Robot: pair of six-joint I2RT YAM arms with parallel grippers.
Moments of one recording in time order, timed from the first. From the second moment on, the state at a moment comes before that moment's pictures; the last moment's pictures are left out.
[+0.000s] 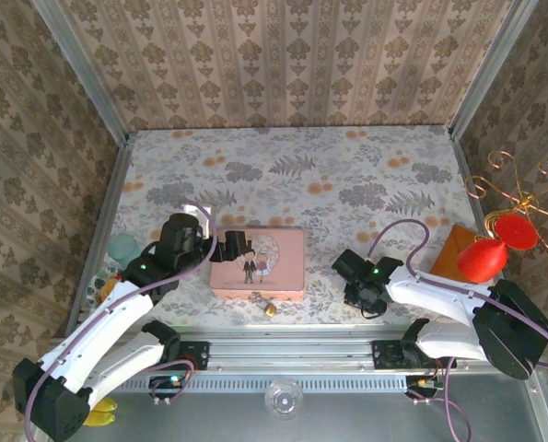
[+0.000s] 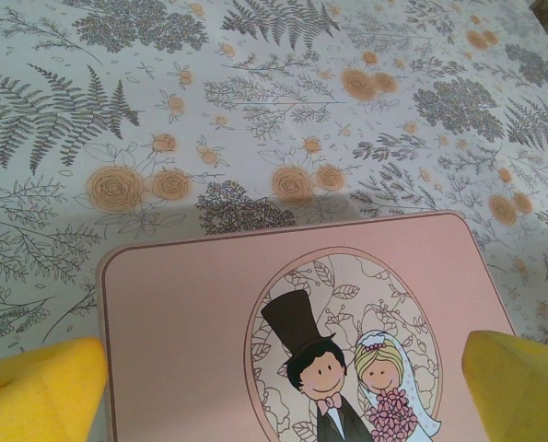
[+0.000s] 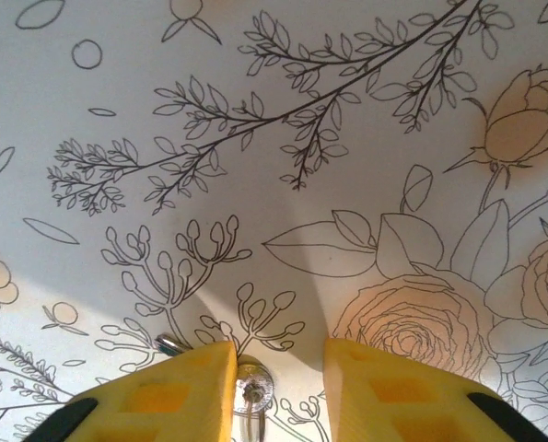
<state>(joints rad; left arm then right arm) -0.60 0.82 0.66 -0.44 0.04 -0.43 0.76 1.21 0.54 -0.77 0.11 1.18</state>
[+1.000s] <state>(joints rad) -0.60 0.83 0.66 -0.44 0.04 -0.43 0.87 1.34 0.64 -0.80 0.13 1.19</state>
